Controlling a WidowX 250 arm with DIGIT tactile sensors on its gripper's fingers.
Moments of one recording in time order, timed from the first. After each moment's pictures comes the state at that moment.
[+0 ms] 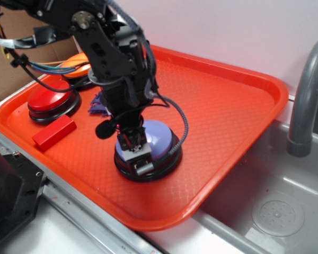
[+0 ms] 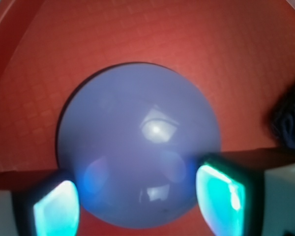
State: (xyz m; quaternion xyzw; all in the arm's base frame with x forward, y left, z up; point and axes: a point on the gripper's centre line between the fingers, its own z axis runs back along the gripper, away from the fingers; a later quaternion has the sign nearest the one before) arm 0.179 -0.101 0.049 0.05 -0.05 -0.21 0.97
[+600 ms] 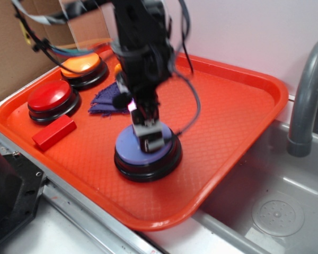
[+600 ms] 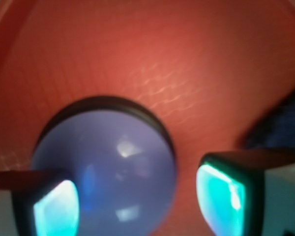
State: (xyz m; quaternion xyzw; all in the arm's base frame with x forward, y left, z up) arm 0.211 -0.099 0.050 0.04 0.00 -0.22 0.97
